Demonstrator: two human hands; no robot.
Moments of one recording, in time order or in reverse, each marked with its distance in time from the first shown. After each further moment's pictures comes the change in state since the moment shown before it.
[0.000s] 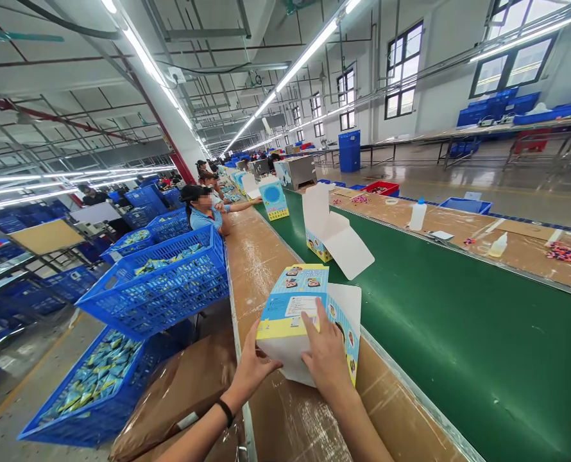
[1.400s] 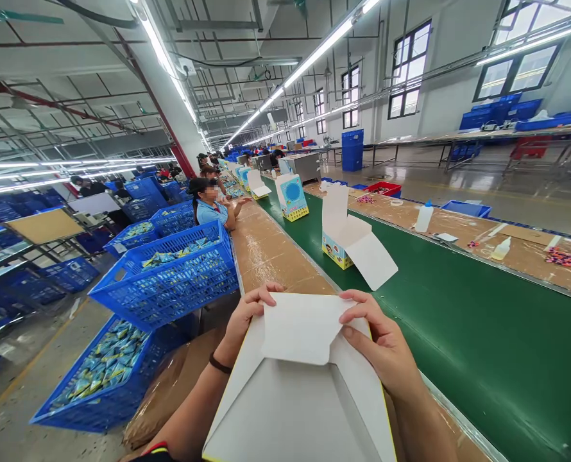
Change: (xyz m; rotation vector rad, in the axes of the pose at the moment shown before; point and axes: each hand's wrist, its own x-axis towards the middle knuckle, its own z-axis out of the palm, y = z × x) left_hand 0.019 0.159 -0.068 -0.712 -0.146 0.009; right_hand -0.003 -0.024 -0.120 1.041 0.132 0.146
